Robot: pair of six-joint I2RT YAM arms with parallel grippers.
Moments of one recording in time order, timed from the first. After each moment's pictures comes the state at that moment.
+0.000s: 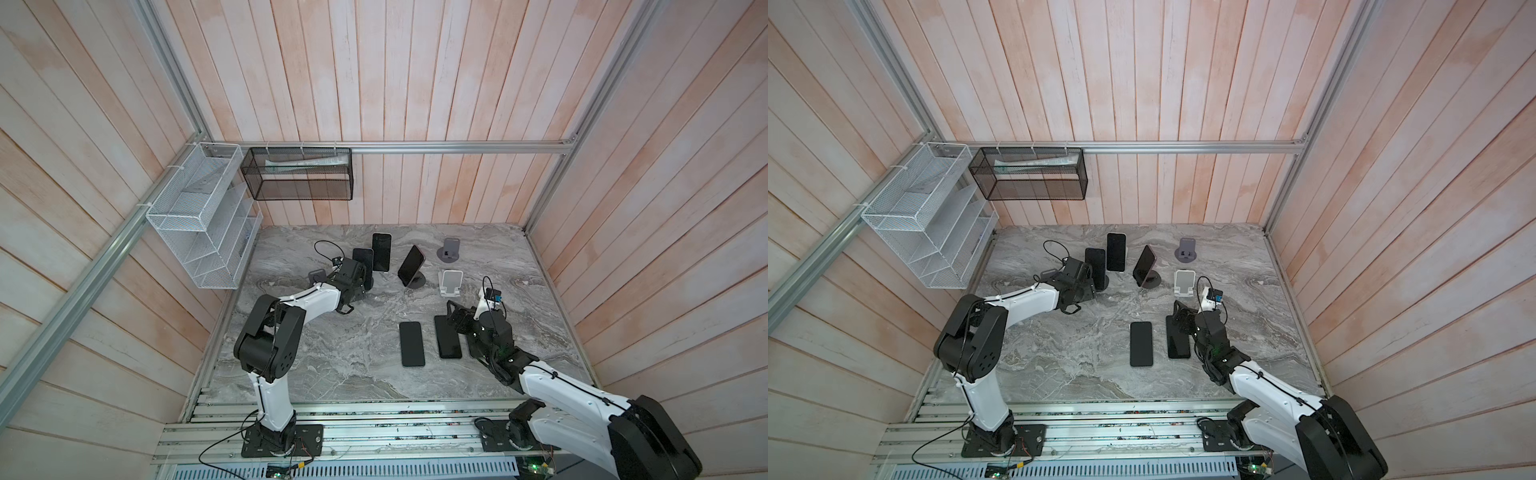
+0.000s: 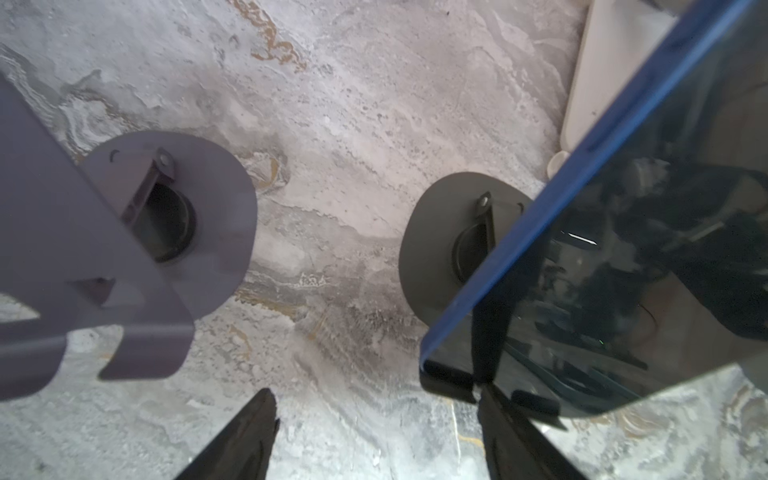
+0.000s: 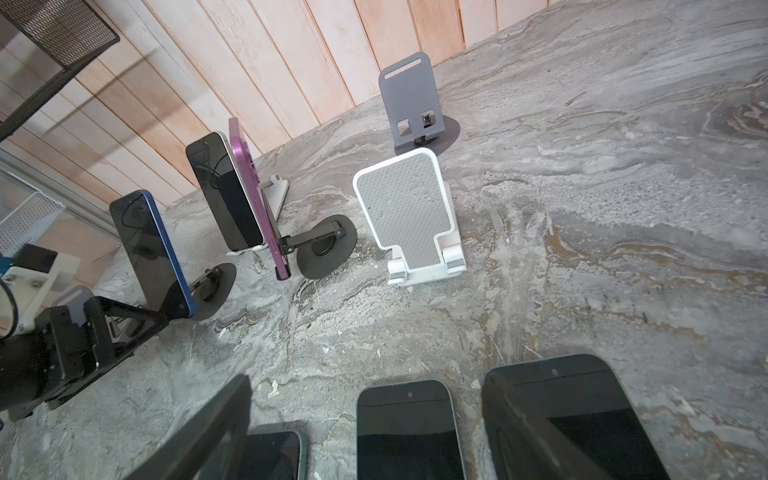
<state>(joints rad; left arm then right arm) -0.43 1.86 1.16 -0.28 -0.24 -0.60 0.55 1.05 0.32 0.35 0.29 0.62</state>
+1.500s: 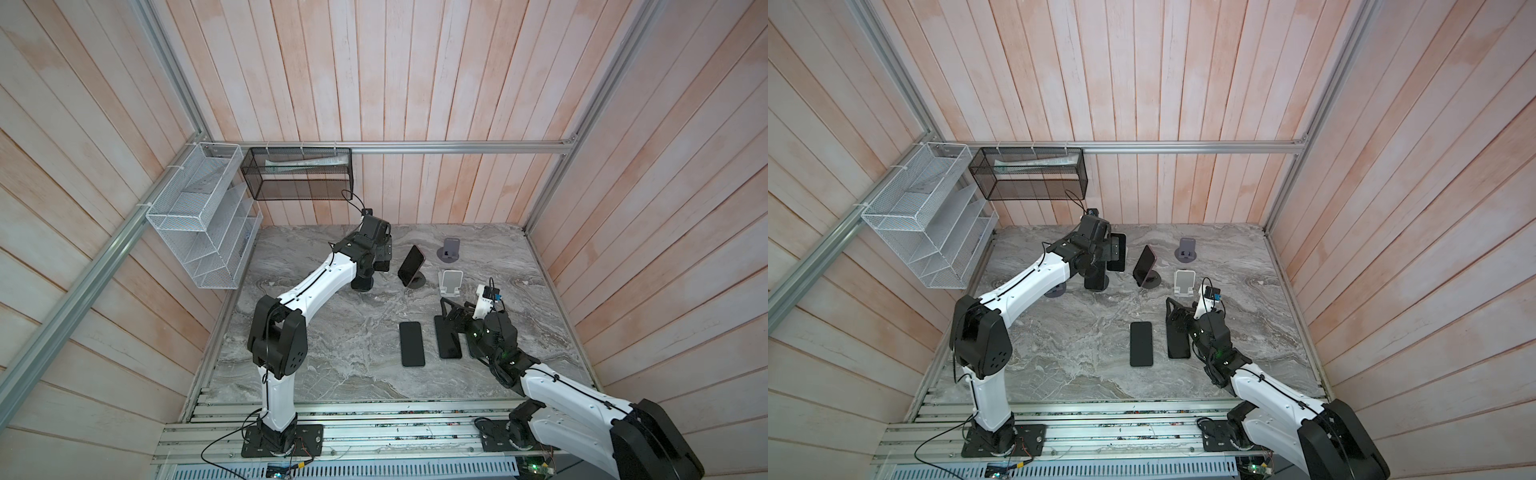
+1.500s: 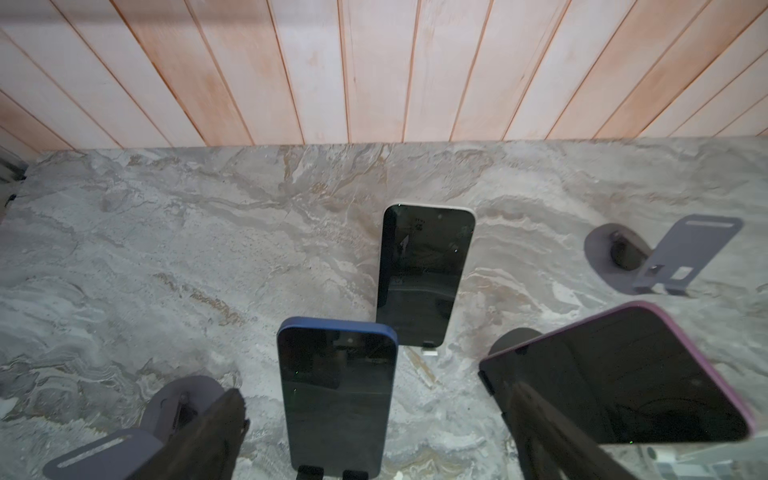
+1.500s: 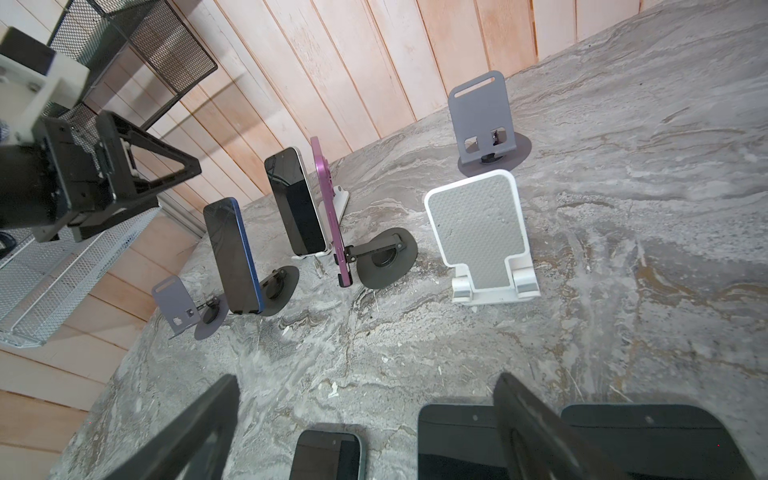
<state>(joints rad) -0.54 1.94 1.74 -0.56 -0.37 -0.33 0.55 1.02 0.30 0.48 0.16 0.61</state>
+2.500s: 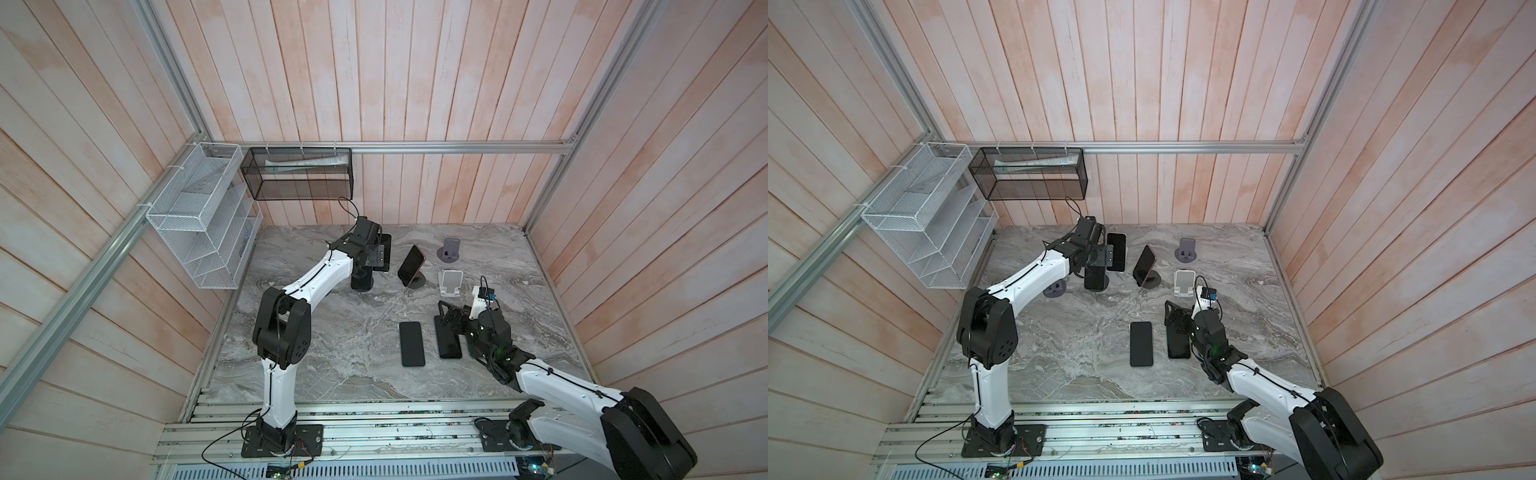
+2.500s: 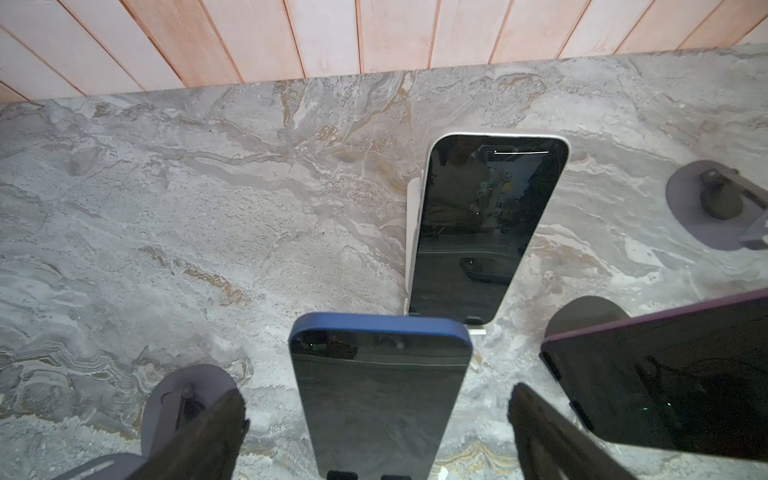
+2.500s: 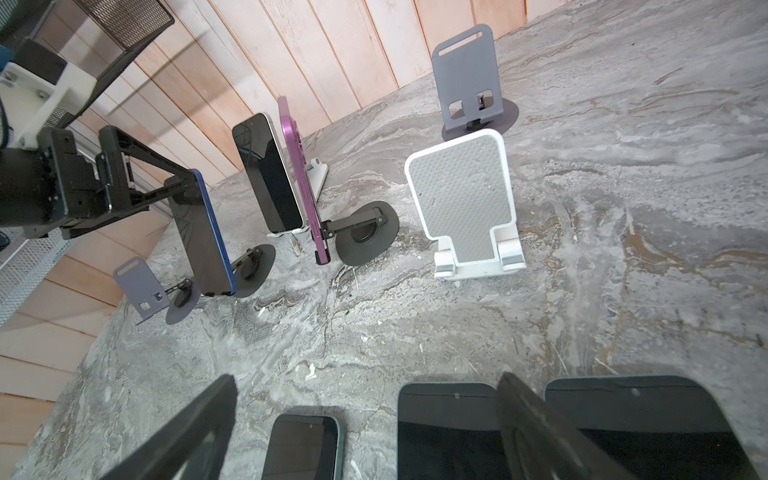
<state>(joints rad) -0.46 2.02 1.74 -0.57 -0.27 -0.28 0.55 1.09 0.31 0.44 0.17 0.61</state>
